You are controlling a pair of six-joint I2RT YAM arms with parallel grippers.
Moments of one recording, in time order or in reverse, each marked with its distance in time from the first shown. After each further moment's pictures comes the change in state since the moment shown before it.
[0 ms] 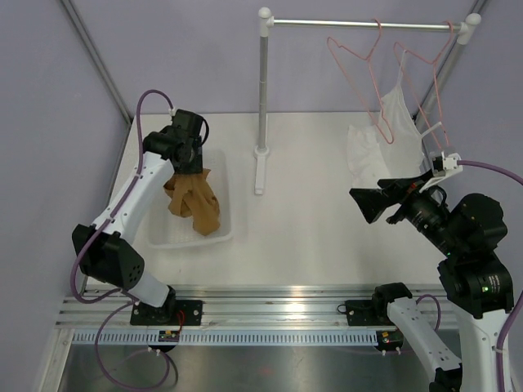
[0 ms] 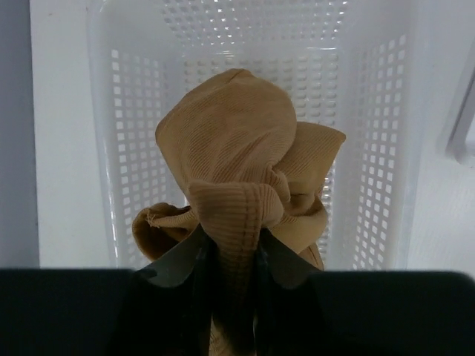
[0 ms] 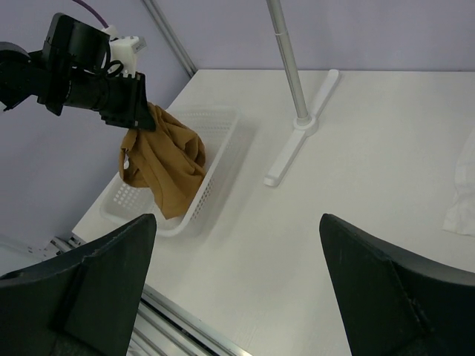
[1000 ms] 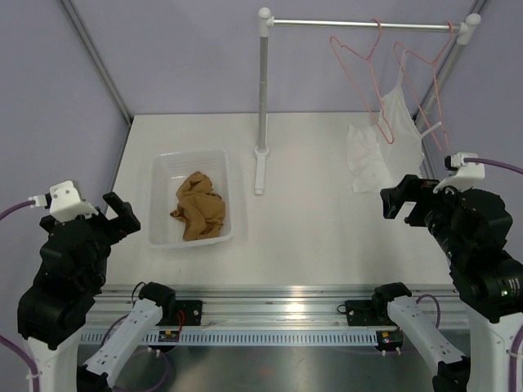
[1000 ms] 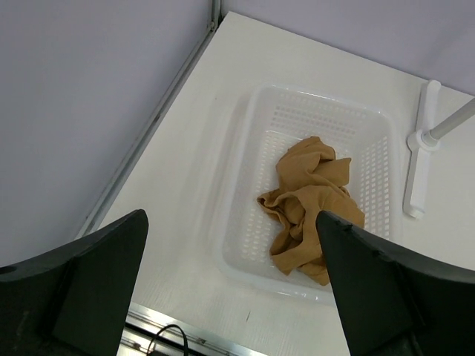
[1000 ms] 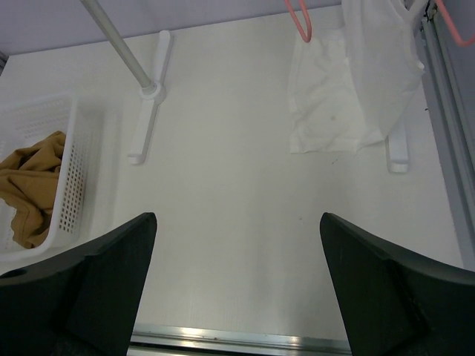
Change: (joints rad) left arm -0.001 -0.992 -0.213 -0.108 -0.209 -0.031; right arm 0.025 0.092 0.180 -0.355 0.470 -0.113
